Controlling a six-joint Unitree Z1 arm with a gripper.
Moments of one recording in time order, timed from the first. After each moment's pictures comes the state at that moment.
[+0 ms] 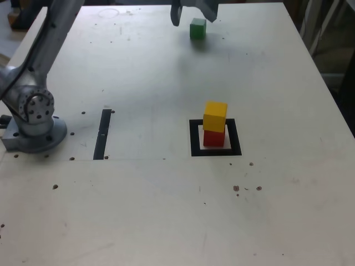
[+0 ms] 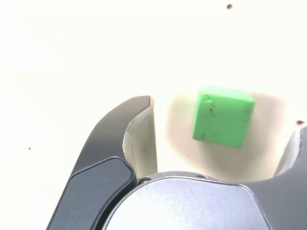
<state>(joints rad) 0.79 2.37 -2.15 1.27 0.33 0.92</state>
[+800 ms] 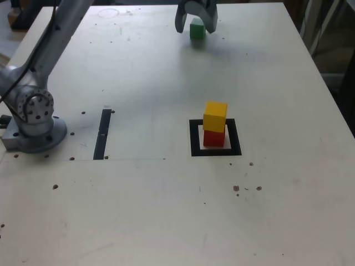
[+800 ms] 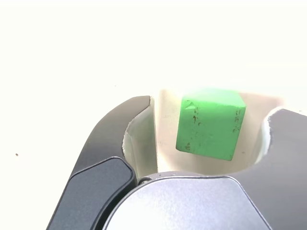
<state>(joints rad) 0.76 2.43 -2.20 1.28 0.35 0.92</state>
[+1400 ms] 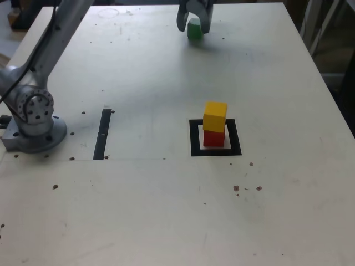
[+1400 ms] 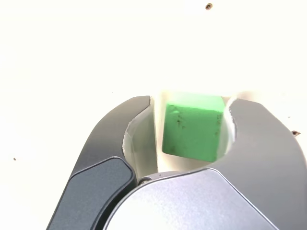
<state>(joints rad) 0.76 2.43 -2.21 1.27 0.35 0.92</state>
